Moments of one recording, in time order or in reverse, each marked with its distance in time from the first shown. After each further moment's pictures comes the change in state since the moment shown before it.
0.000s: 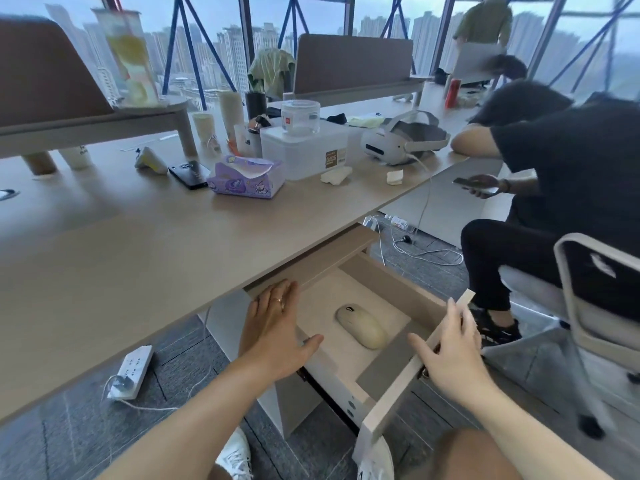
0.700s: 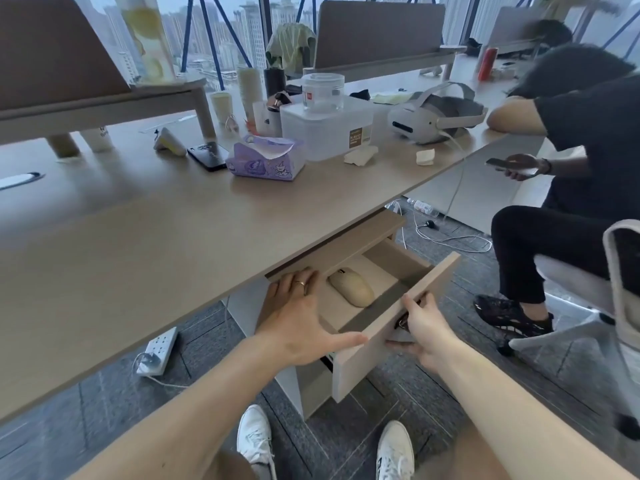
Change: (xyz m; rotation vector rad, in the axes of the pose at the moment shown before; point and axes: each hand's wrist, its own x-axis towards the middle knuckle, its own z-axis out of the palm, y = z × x) left_hand 0.003 0.004 -0.029 -0.043 -0.107 0.011; right_hand 0.036 -0.067 0.060 0.928 -0.261 0.456
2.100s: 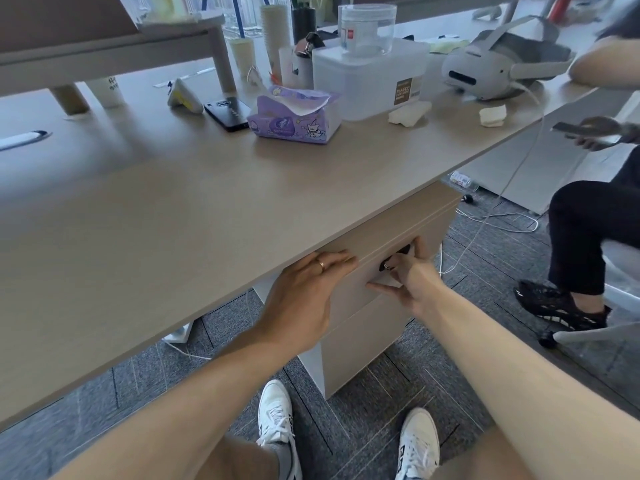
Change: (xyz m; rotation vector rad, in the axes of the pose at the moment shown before) left_hand 0.022 -0.060 0.025 -0.160 0.258 0.266; right_hand 0.073 -0.008 0.094 0.198 -0.194 -0.079
